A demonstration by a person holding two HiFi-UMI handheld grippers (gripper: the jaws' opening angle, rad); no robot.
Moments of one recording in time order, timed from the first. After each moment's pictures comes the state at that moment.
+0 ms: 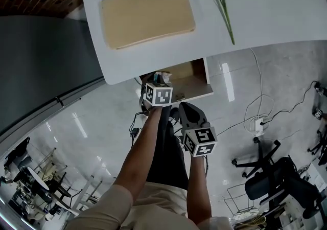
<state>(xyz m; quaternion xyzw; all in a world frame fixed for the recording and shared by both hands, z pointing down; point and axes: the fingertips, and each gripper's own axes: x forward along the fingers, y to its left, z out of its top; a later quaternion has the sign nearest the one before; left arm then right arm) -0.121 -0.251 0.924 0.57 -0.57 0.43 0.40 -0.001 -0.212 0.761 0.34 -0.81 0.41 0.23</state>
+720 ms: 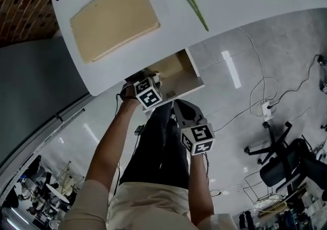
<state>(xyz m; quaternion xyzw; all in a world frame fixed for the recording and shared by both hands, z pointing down) -0.069 -0.236 0.937 0.75 -0.13 0.62 0.19 0.022 -0.221 0.763 0.37 -0.81 0.42 0.19</state>
